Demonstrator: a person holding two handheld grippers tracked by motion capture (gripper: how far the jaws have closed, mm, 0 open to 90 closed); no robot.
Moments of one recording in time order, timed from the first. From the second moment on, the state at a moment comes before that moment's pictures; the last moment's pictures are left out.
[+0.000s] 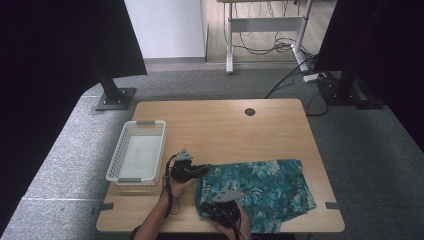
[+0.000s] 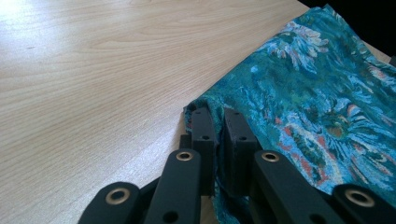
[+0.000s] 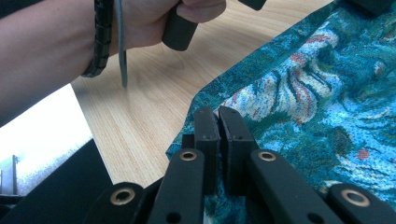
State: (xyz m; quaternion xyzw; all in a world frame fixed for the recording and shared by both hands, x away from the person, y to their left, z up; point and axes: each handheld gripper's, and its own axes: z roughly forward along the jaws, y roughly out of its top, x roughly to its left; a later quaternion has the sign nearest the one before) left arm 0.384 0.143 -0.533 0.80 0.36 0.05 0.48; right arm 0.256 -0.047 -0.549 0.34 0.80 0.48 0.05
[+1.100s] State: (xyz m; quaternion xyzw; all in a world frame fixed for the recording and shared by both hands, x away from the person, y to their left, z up) left arm 0.372 0.141 -0.466 0.81 0.32 0.07 0.49; right arm 0.244 -0.054 -0.513 0.31 0.79 0.53 0.07
